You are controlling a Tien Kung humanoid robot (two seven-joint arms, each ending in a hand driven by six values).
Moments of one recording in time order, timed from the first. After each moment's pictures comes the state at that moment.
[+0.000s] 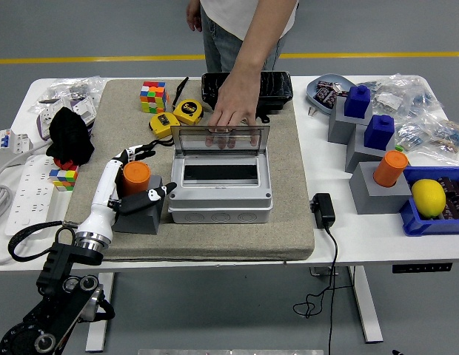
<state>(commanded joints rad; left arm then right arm) -0.04 0.02 -1.23 -1.33 1.48 0.28 -0.23 0.12 -0.06 1.29 0.18 -1.46 -0.05 -0.06</state>
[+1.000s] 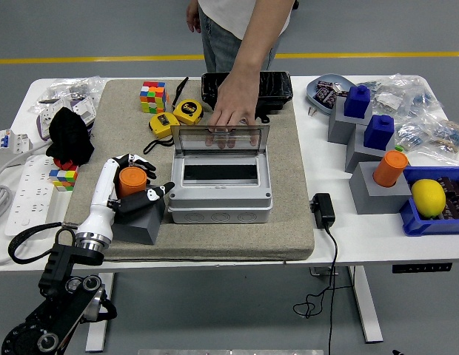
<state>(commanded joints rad) -0.04 0.02 -1.22 -1.32 1.48 0.33 -0.23 0.13 -0.06 1.29 0.18 -1.47 -0.05 -0.06</state>
